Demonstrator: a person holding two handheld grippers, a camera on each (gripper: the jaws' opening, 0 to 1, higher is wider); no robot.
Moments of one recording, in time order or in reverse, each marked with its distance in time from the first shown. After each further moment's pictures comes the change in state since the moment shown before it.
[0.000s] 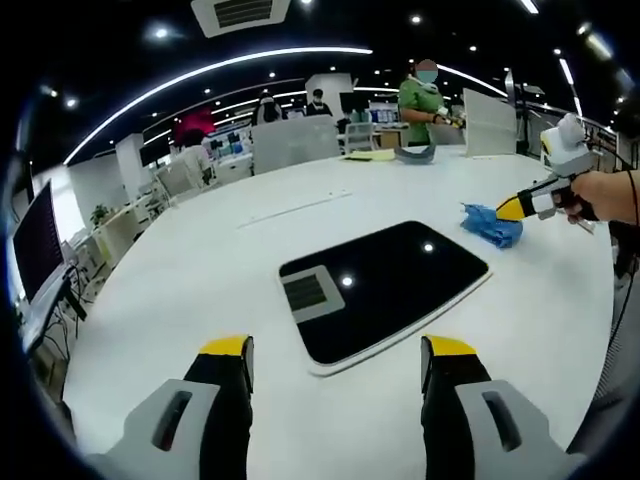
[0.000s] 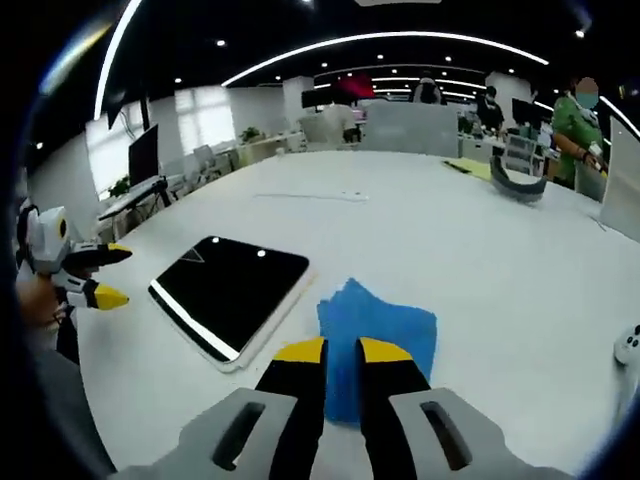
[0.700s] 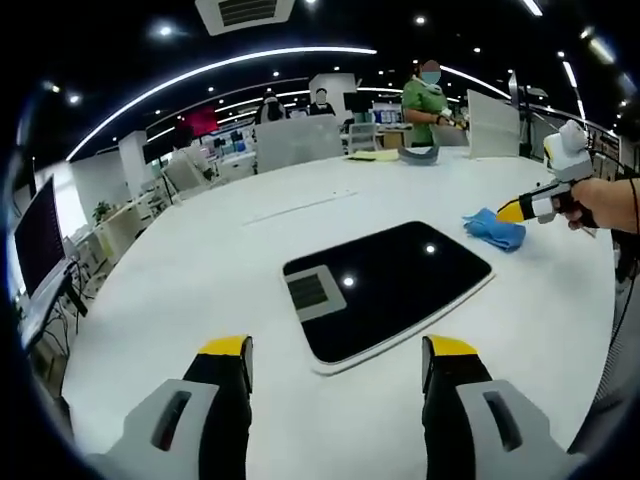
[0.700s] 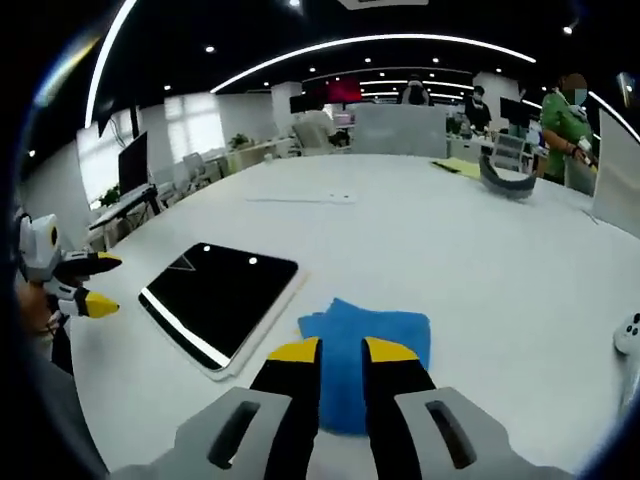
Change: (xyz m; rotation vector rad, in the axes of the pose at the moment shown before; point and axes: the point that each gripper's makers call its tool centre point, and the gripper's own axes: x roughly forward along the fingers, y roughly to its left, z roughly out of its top) left arm -0.002 0.005 0.001 -0.027 -0.012 0.012; right arm 0.003 -0.006 -0.001 0.017 -0.026 -0.050
